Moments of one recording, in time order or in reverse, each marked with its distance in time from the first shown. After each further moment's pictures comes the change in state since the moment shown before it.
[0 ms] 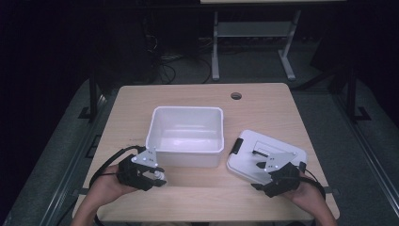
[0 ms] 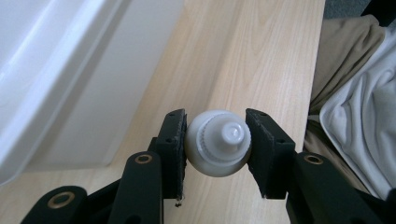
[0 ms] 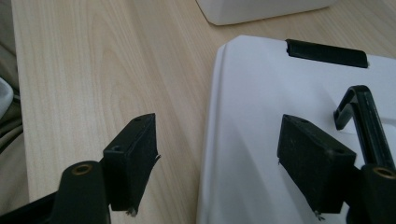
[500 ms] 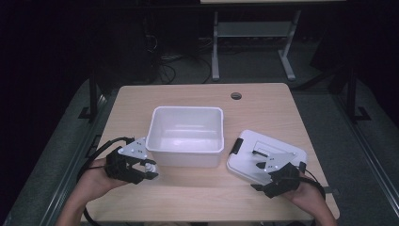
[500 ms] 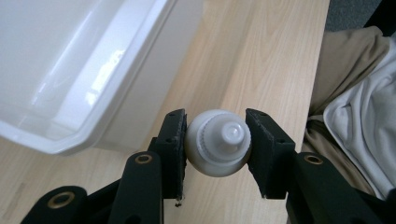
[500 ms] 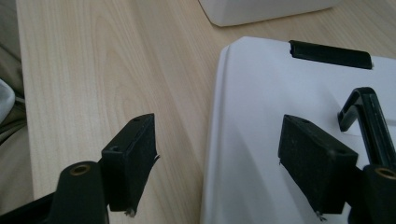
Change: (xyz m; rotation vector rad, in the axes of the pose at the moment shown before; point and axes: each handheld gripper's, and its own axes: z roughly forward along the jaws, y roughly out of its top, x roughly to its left) left arm 0.007 0.004 -0.034 -0.011 0.038 -0.009; right arm 0.001 0.001 0.000 -0.004 0.006 0.002
